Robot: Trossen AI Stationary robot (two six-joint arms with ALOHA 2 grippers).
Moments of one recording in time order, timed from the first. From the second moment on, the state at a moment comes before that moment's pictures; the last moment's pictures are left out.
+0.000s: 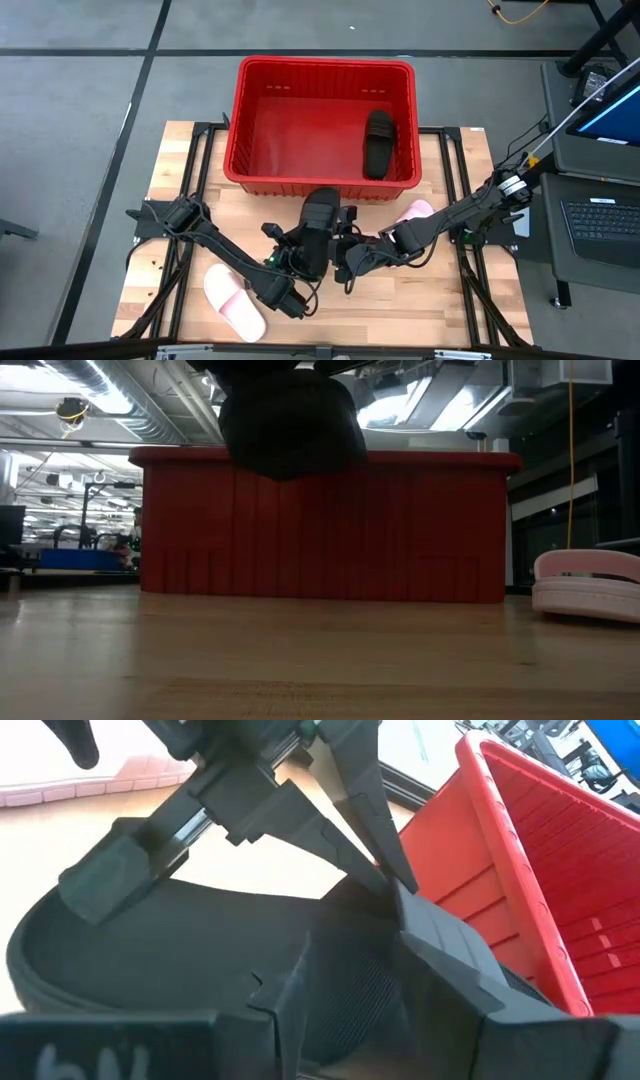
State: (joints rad) left arm -0.59 2.10 1.70 -1.56 -1.39 -1.22; right arm 0.42 1.72 1.36 -0.33 0.67 -0.11
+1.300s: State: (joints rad) left arm -0.59 2.10 1.70 -1.55 -1.39 -1.22; right arm 0.36 1.72 1.36 -0.33 0.63 -0.12
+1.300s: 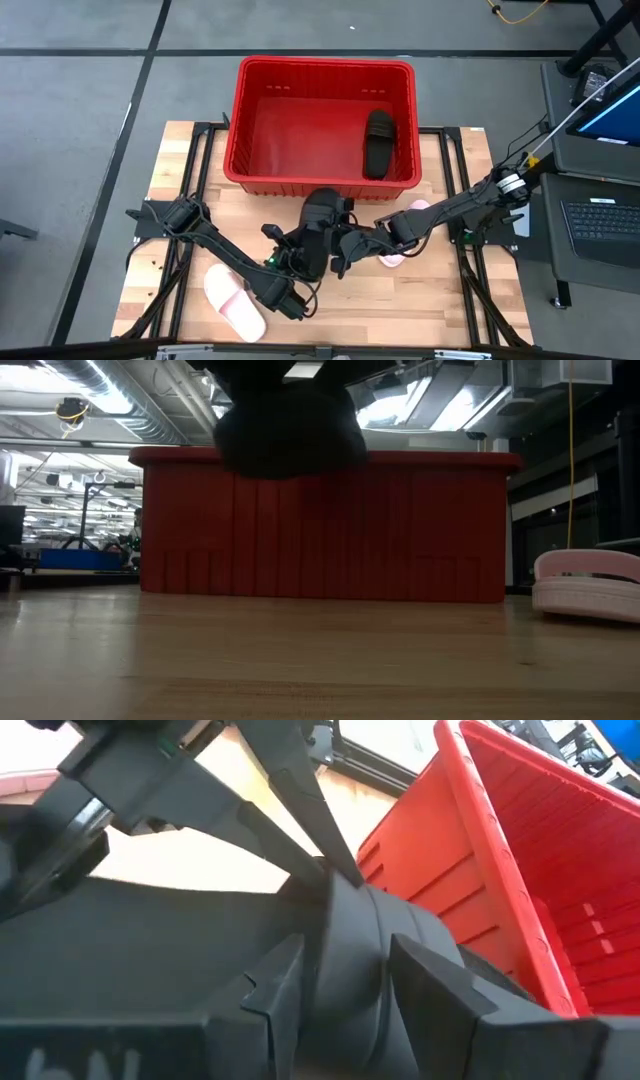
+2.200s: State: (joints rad) left arm -0.63 2.10 1.70 -1.52 -1.38 -1.22; right arm 0.36 1.72 1.36 -0.38 0.66 -0.14
